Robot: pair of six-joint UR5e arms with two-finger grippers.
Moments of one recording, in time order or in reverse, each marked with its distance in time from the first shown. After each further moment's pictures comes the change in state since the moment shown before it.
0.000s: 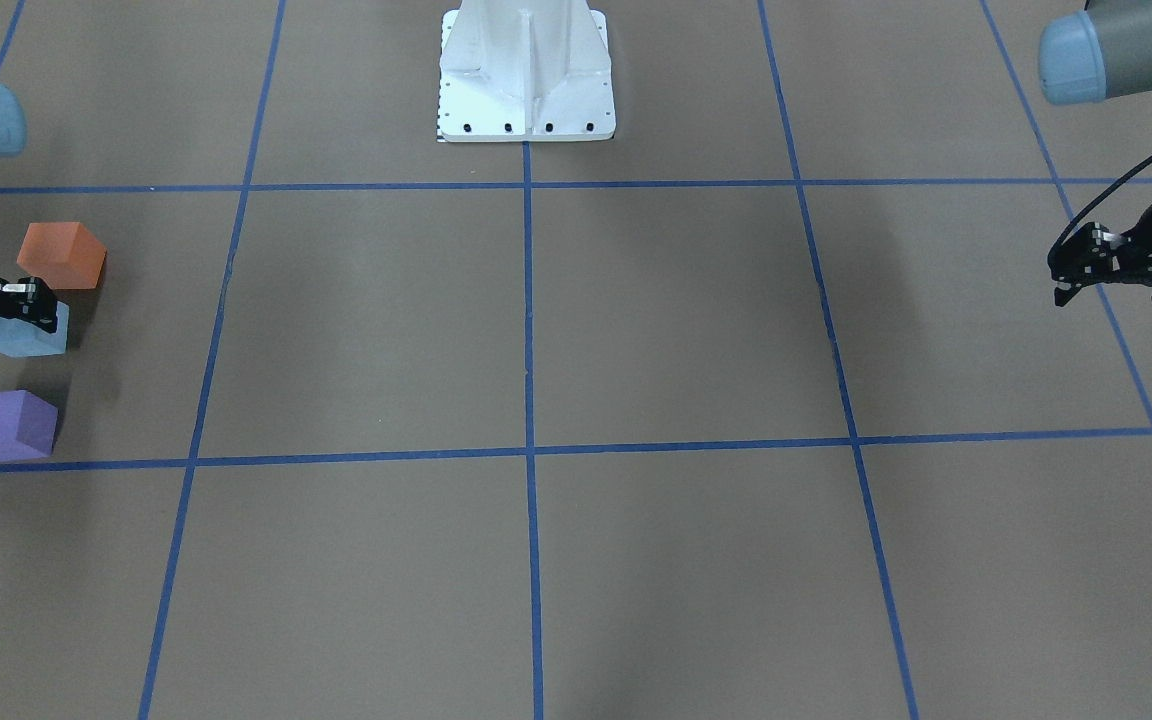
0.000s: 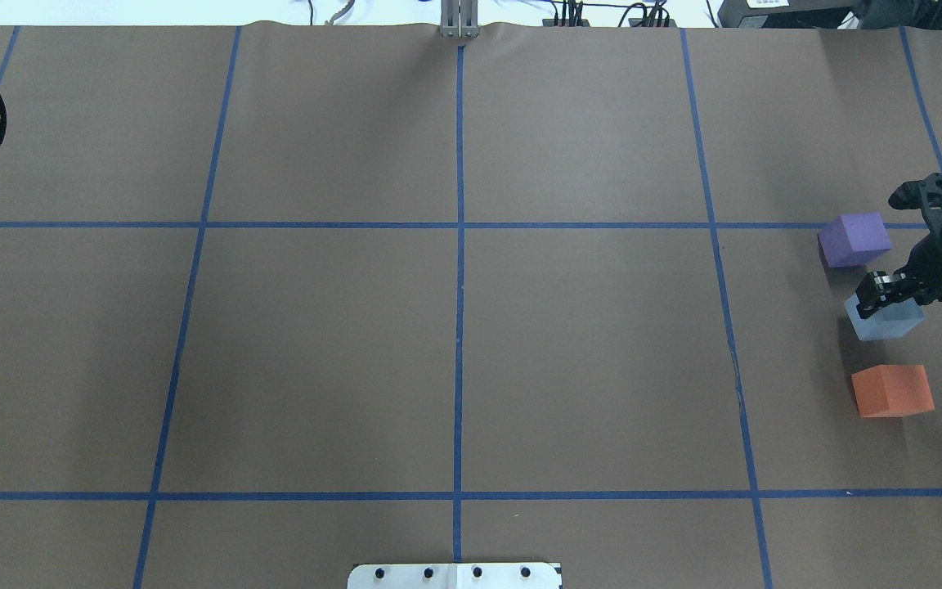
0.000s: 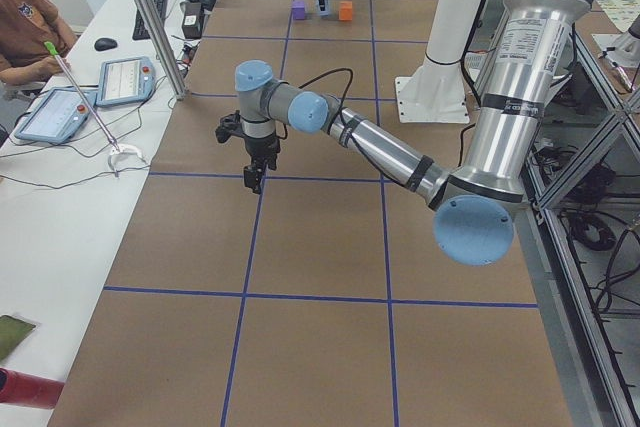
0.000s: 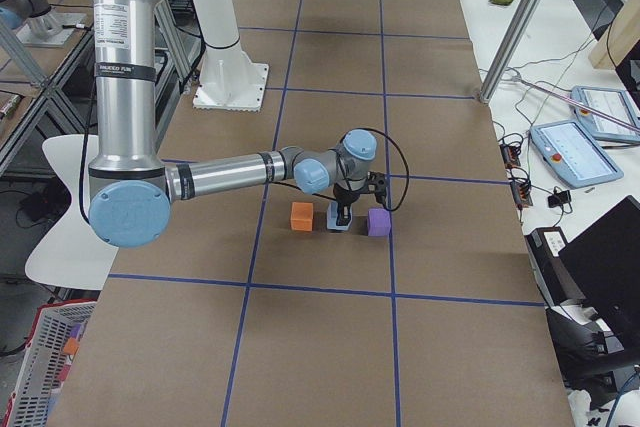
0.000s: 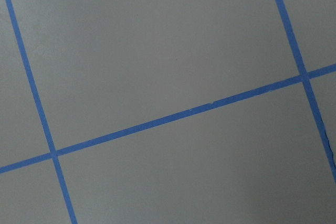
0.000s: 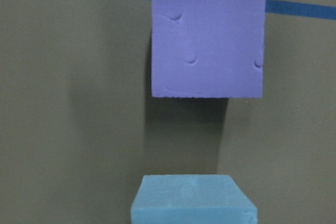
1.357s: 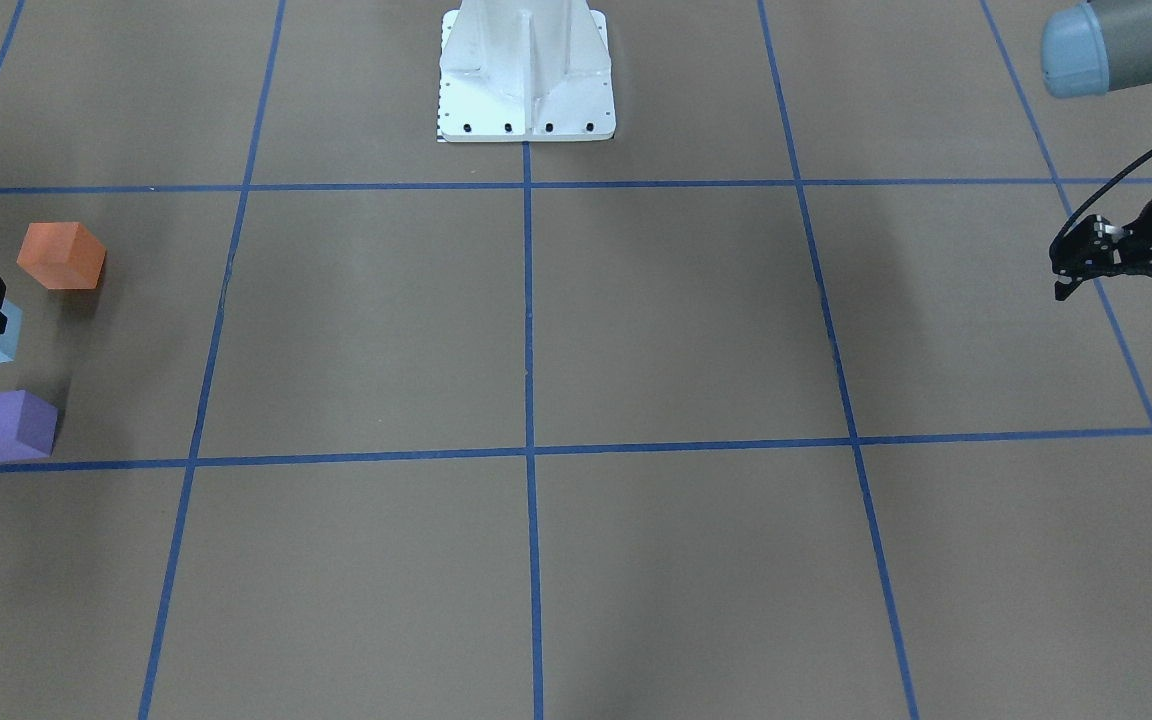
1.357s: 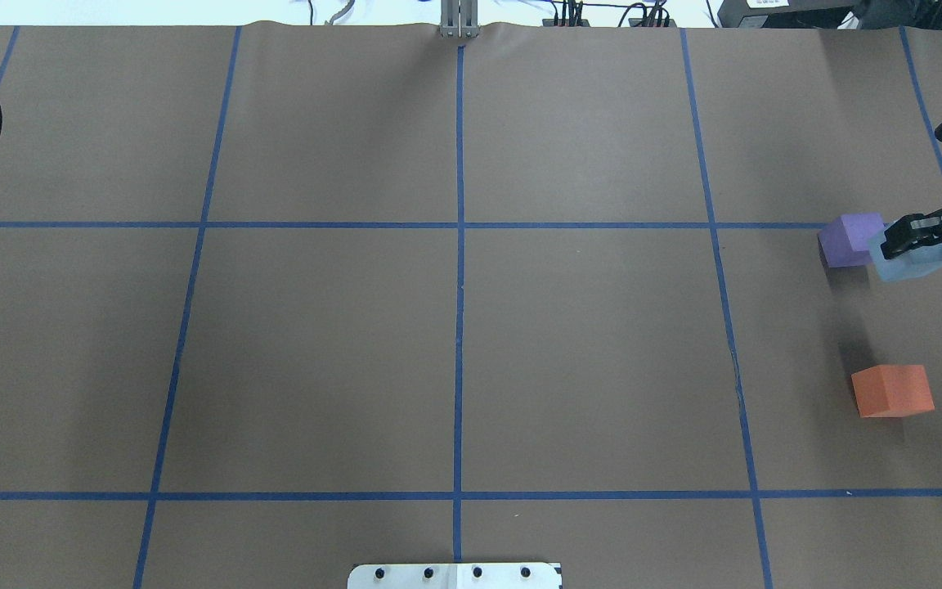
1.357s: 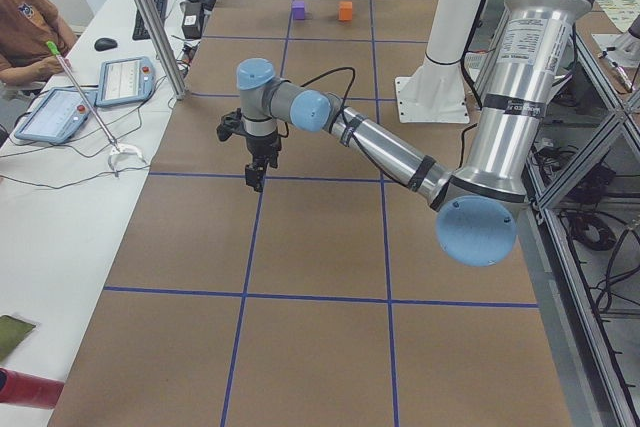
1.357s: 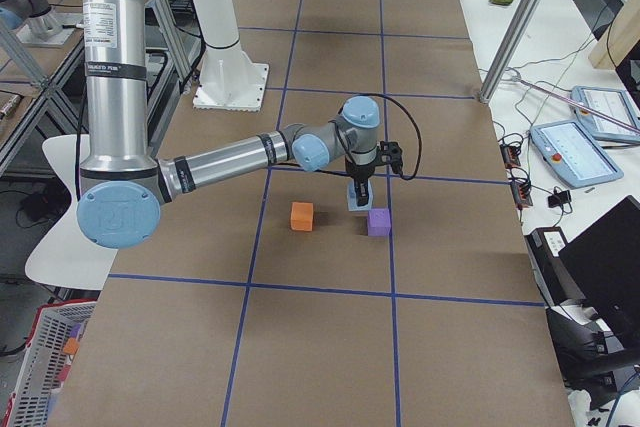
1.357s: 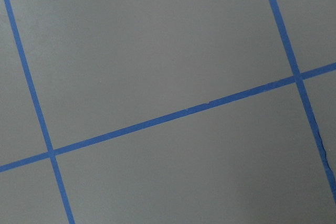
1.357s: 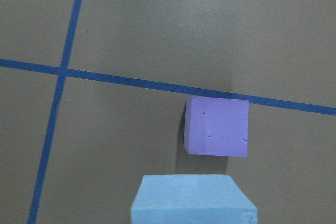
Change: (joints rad) left arm -0.004 0.008 -0.017 0.002 -0.010 -0.002; right arm 0.113 0.003 0.132 -0.017 -0.048 -0.076
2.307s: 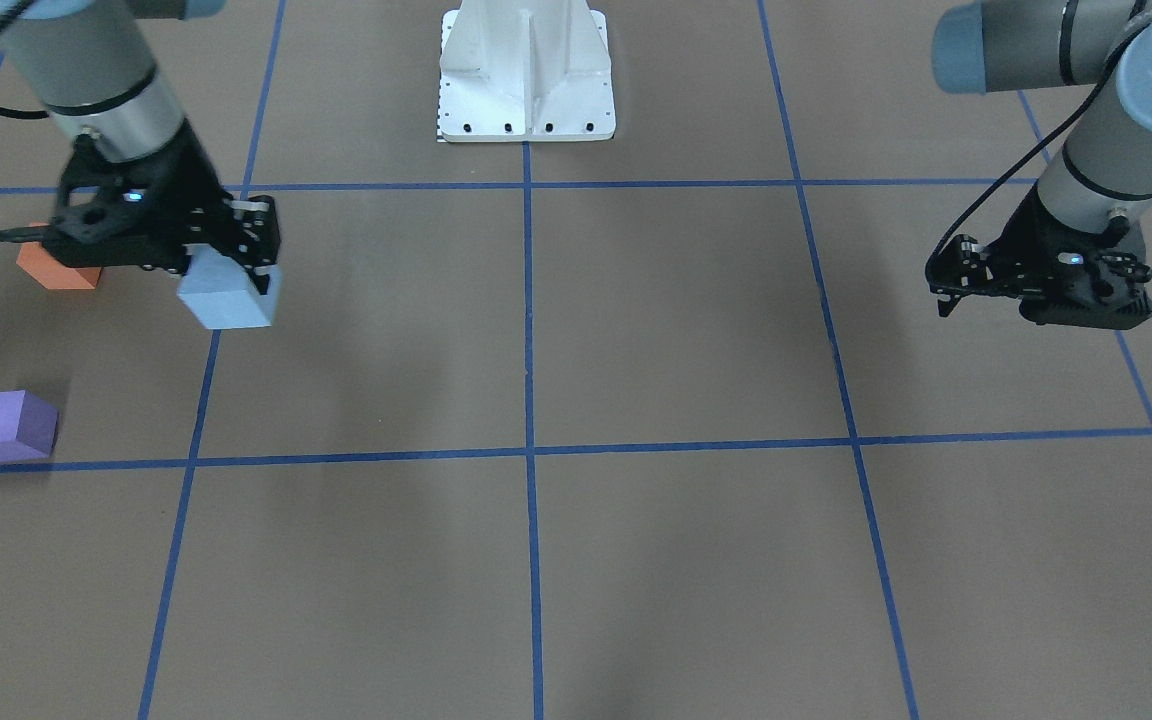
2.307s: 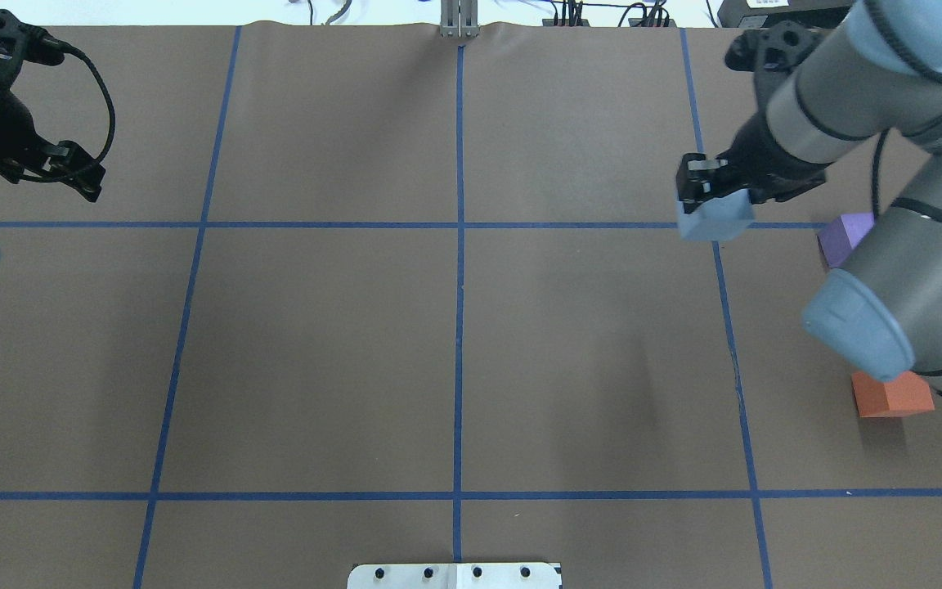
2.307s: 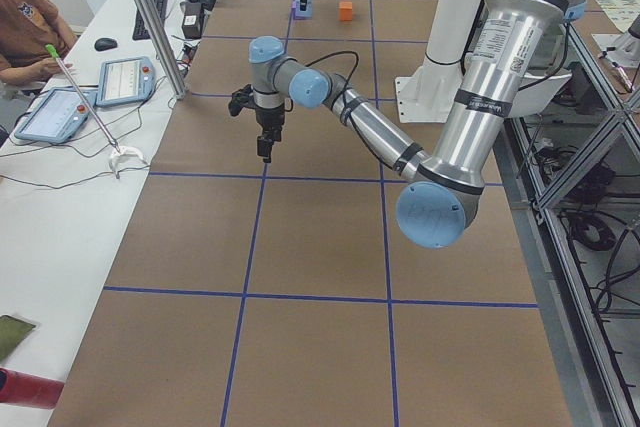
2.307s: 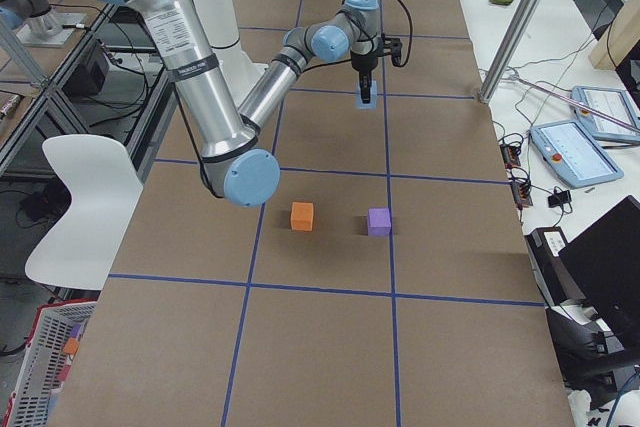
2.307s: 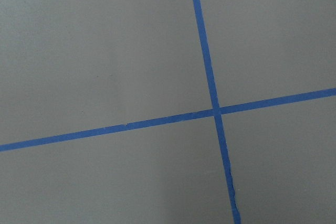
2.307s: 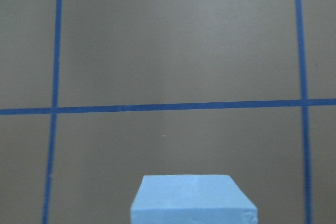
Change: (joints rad) left arm 0.132 -0.097 -0.012 0.011 0.053 -0.247; right arm -0.189 0.379 0.218 -0.404 -0.107 0.326
